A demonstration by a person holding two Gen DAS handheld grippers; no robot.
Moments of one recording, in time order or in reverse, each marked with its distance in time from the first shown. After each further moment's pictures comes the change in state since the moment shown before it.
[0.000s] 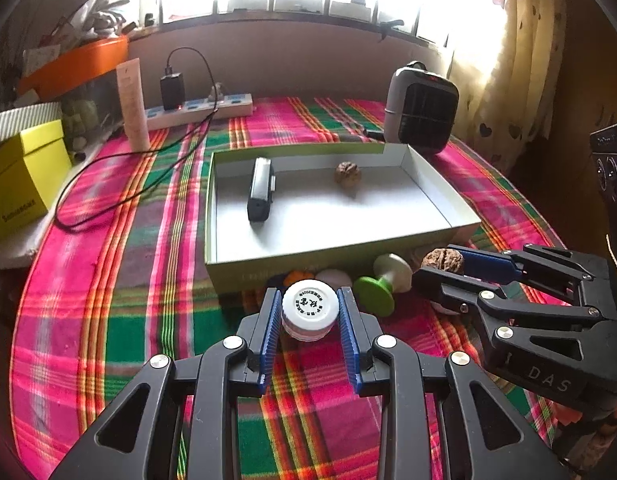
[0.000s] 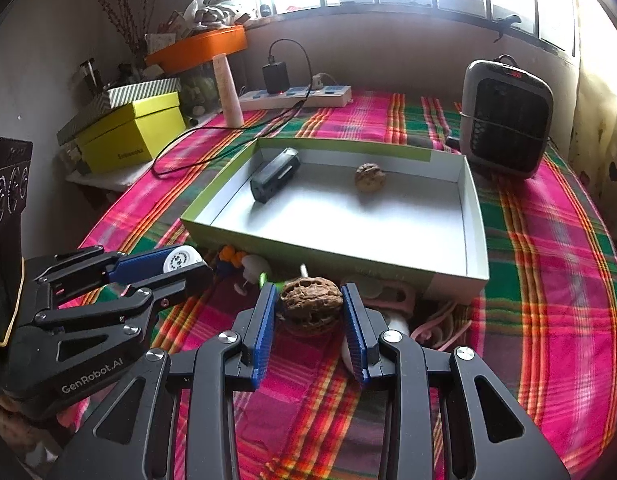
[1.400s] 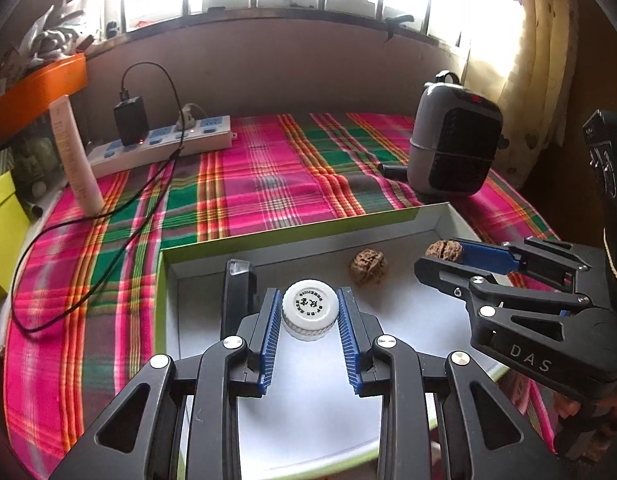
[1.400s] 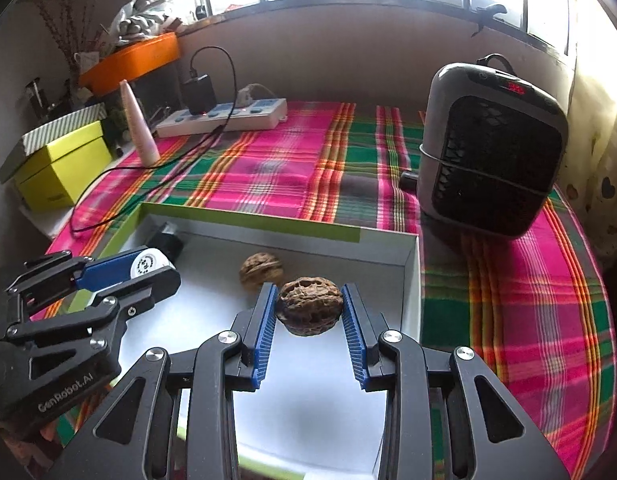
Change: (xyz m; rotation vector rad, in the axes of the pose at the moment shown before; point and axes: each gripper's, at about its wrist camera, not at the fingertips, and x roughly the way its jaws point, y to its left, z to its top) left arm 0.092 -0.002 0.089 0.036 0.009 0.000; right arm 0.072 -0.078 0.080 0.034 0.025 -0.109
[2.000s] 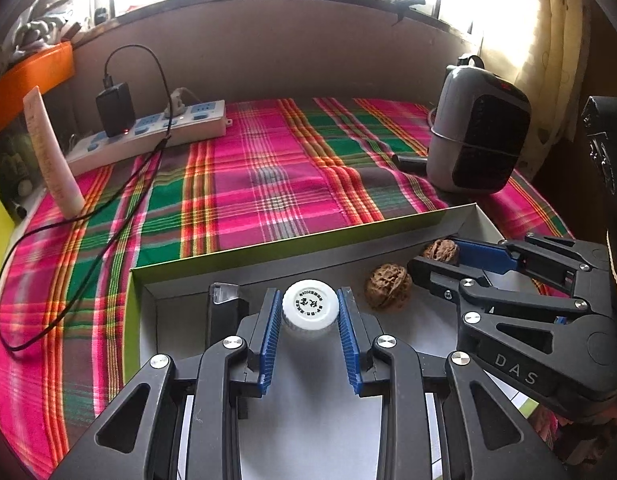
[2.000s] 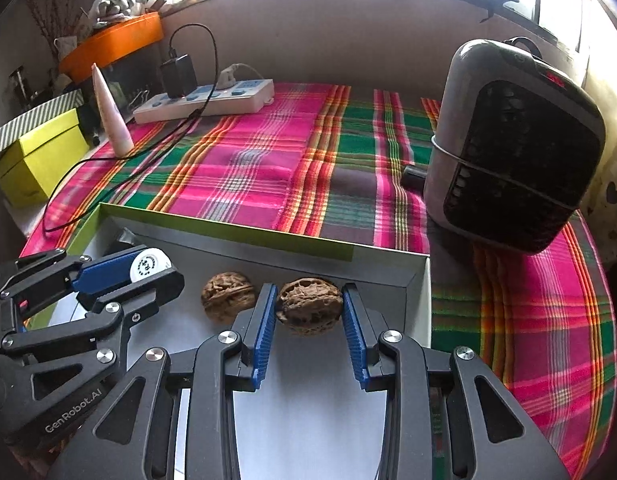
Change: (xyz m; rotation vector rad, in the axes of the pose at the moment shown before) left arm 0.035 0.003 0.013 -0.004 0.044 0.003; right arm 0.033 -0.005 0.013 -0.013 0.057 -0.031
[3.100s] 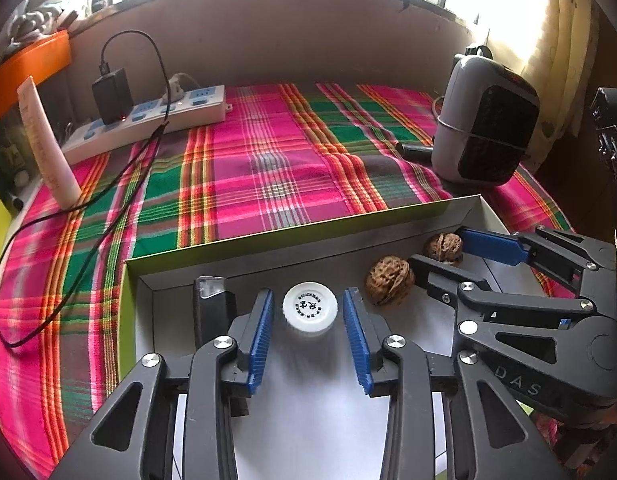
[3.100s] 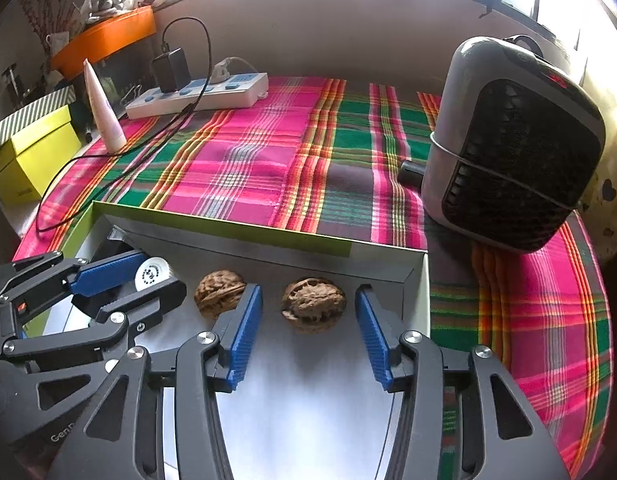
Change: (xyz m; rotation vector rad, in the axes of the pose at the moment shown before) left arm 0.005 0.002 0.003 -0.014 0.056 -0.002; right arm 0.000 0.002 0.003 0.015 0.026 -0.026
